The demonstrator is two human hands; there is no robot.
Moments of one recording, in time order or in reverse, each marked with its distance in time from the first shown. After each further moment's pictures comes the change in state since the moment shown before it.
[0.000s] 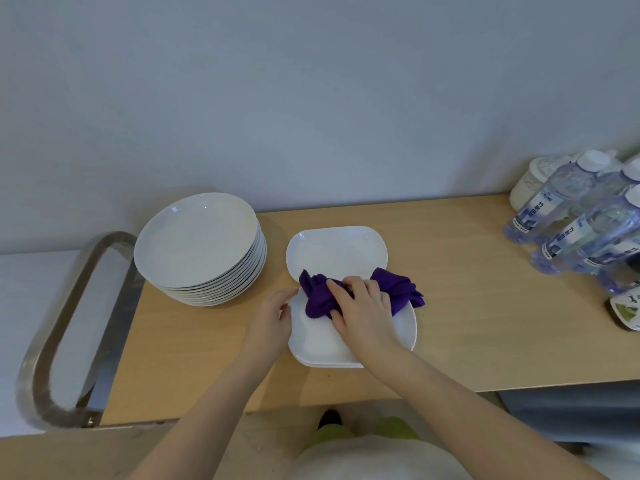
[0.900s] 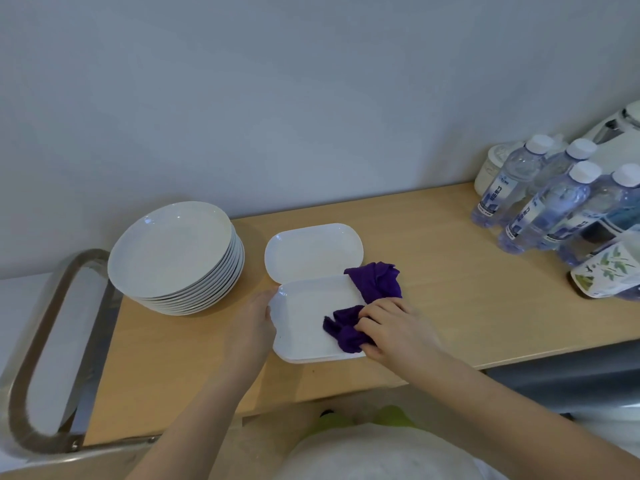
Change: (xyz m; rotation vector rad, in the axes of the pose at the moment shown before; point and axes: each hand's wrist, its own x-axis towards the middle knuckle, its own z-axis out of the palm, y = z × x) left_hand -0.009 0.006 0.006 0.186 0.046 -0.009; right_hand -0.062 0.068 -0.030 -0.195 0.105 -0.354
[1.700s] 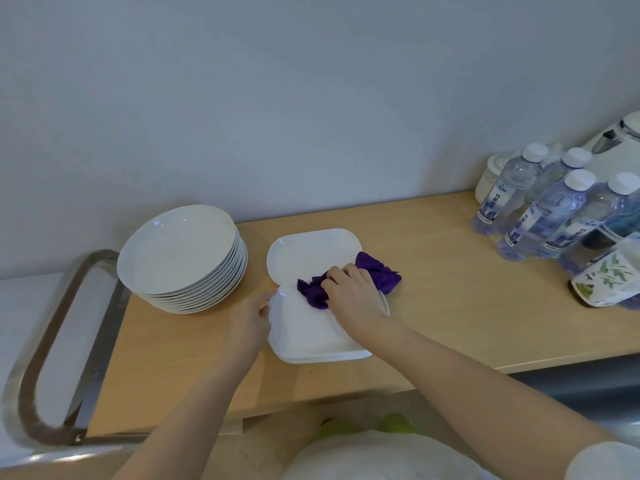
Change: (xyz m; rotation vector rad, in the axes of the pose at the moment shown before) left_hand 0.006 0.001 -0.004 -0.046 -0.007 -0.082; right_hand 0.080 -0.018 0.021 -0.033 -0.105 0.168
